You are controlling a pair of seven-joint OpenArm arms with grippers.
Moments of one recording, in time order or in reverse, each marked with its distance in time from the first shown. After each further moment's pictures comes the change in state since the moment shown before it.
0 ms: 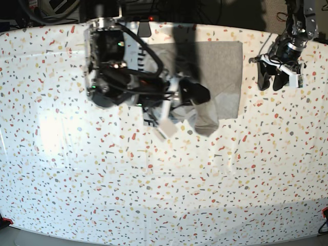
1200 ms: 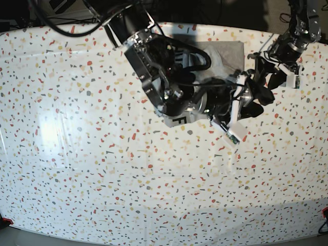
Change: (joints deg) left arm 0.0 -3.5 0.1 0.0 -0.8 0.3 1.7; right arm 10.3 -2.8 -25.0 -12.4 -8.4 -0.2 23.7
